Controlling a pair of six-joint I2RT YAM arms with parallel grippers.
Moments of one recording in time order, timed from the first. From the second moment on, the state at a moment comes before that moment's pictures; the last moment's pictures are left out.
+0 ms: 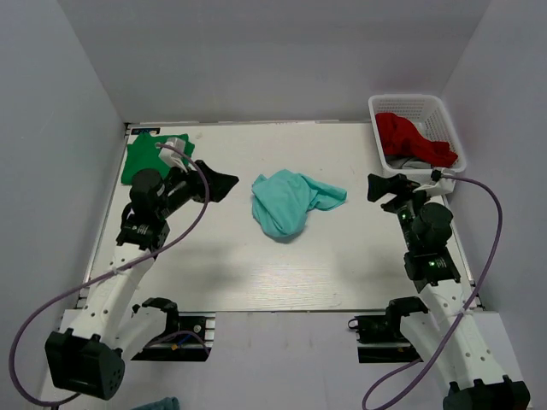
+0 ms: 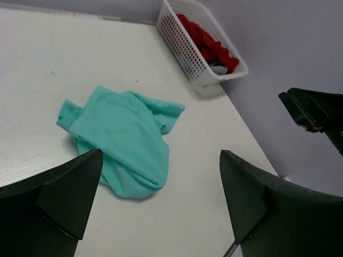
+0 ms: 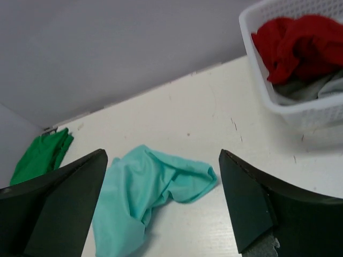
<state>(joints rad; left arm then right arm) -0.22 0.90 0.77 0.07 0.47 -0.53 0.18 0.62 0.53 0.14 0.07 0.48</state>
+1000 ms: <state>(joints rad) -0.32 1.92 1.19 -0.09 0.48 -0.57 0.18 1.45 0.83 -0.12 -0.03 0.48</state>
